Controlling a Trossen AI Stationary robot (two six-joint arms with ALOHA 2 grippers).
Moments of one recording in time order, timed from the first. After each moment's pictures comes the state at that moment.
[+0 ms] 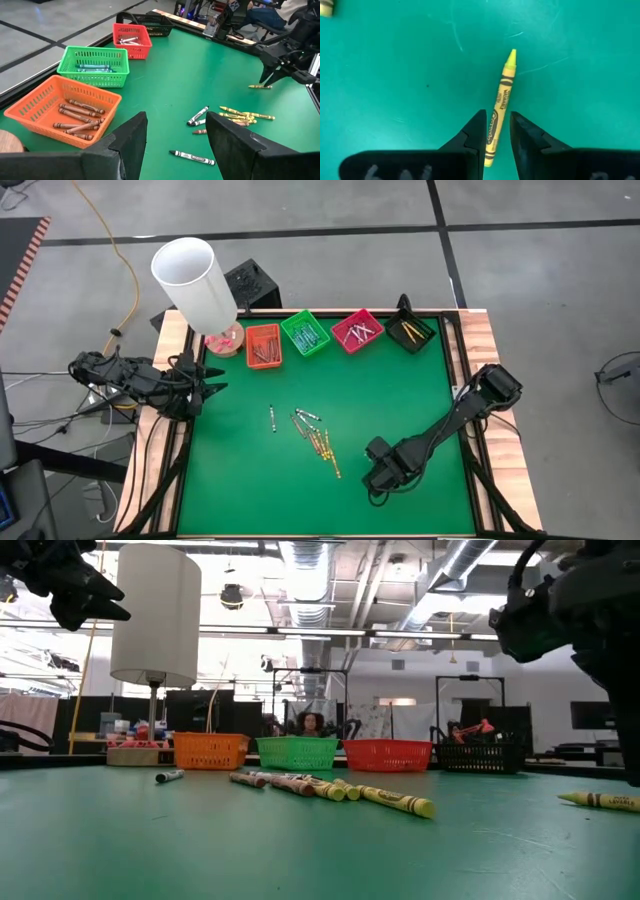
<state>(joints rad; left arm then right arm) -0.35 0.17 0.55 -0.72 -0.61 -0.43 0.62 1.77 1.17 -0.83 0.09 1.47</state>
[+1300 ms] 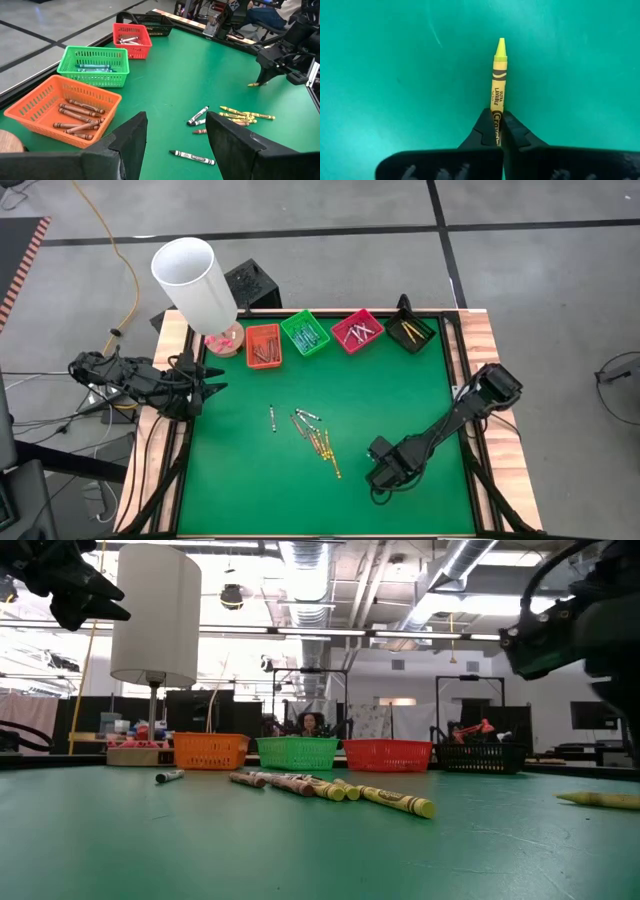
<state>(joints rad) -0.35 0.17 0.55 -0.72 -0.61 -0.43 0.60 1.77 1.11 -0.79 0.08 1.41</state>
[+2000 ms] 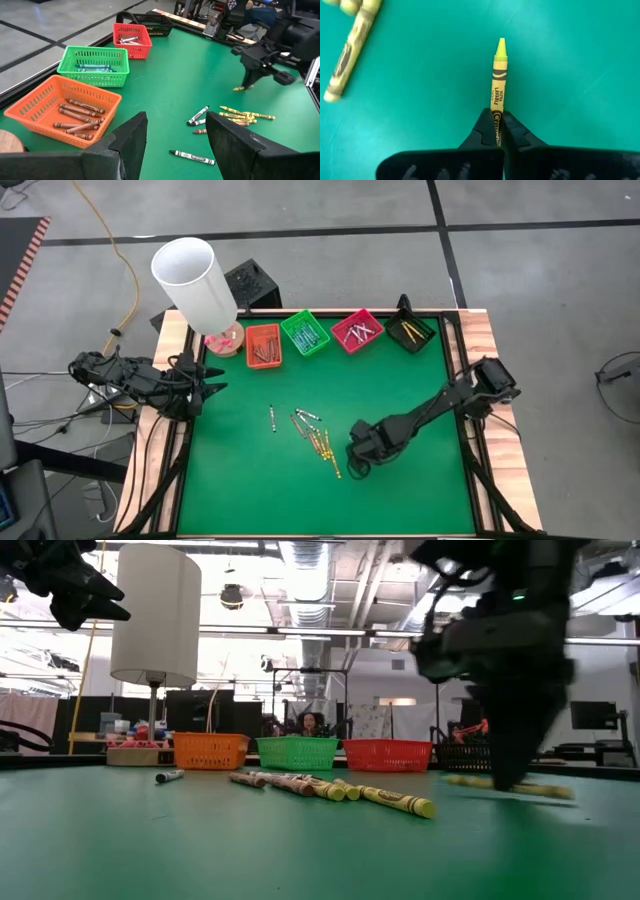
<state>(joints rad) -0.35 0.17 0.55 -0.72 -0.61 -0.43 0.39 1.77 1.13 -0.71 0.09 1.07</state>
